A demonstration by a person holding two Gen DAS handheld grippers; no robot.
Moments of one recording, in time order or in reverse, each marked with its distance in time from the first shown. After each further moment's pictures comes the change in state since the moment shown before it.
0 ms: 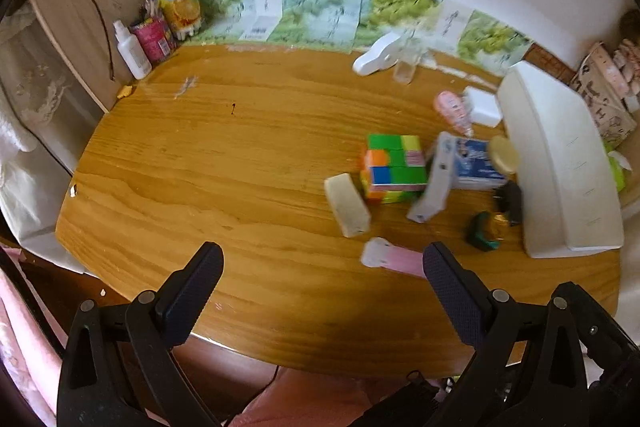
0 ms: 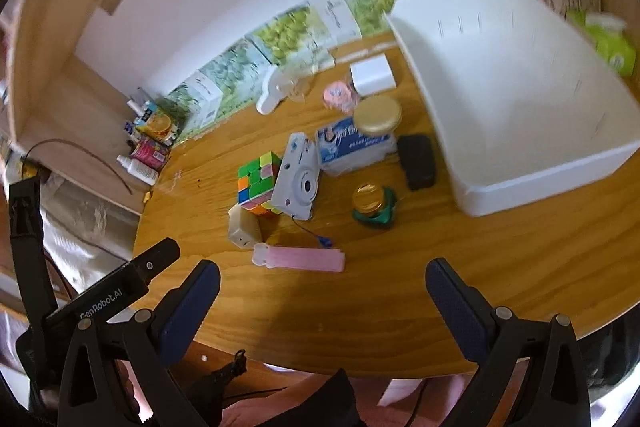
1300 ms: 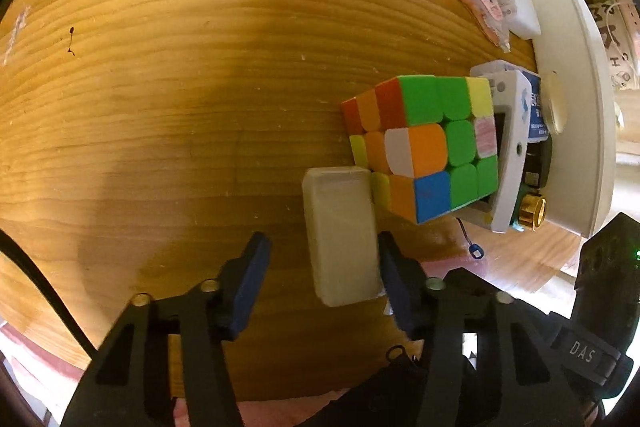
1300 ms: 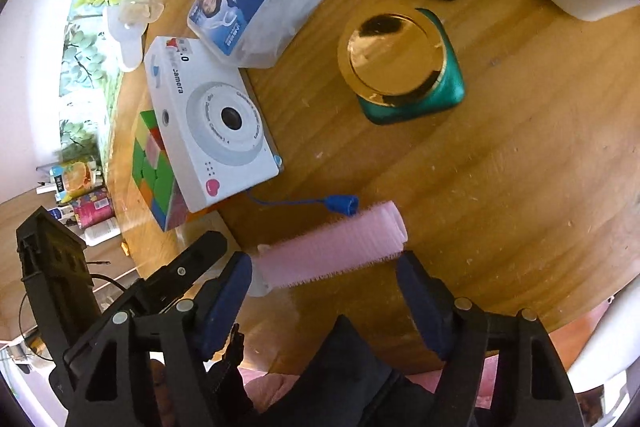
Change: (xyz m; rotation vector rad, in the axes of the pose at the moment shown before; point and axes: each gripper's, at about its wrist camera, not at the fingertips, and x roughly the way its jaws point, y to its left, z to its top) left arm 0.151 0.007 0.056 0.117 0.591 -0.273; right arm 0.144 -0.007 0.011 0.560 0.435 -0.041
